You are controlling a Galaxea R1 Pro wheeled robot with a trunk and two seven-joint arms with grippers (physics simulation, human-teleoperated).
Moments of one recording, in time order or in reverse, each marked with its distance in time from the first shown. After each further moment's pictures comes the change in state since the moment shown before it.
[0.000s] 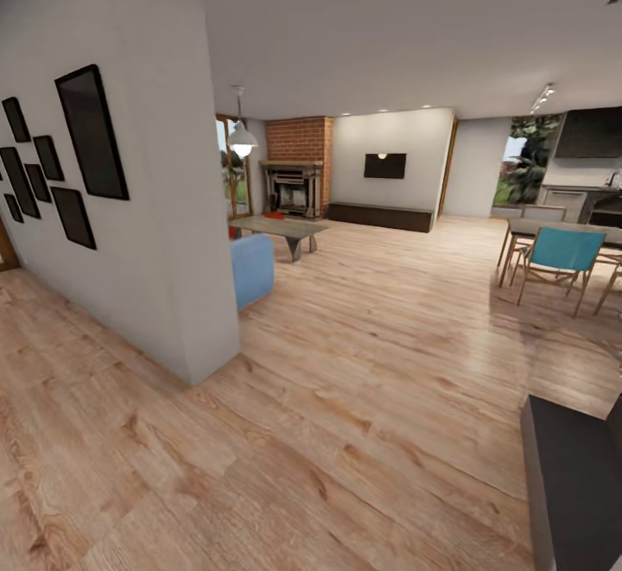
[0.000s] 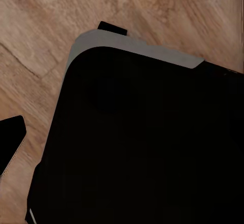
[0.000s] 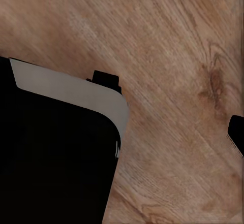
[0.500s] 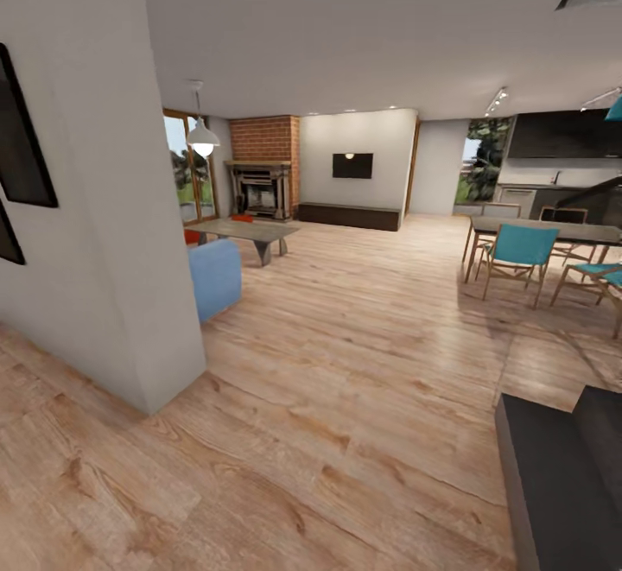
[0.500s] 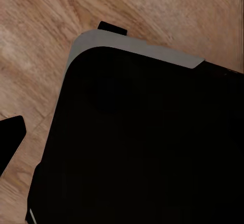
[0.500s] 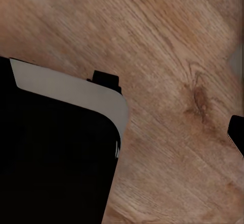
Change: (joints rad) left arm 0.000 0.000 0.000 0.000 -0.001 0.000 0.000; right arm 0.000 0.000 0.000 0.000 0.001 0.000 0.000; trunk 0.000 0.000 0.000
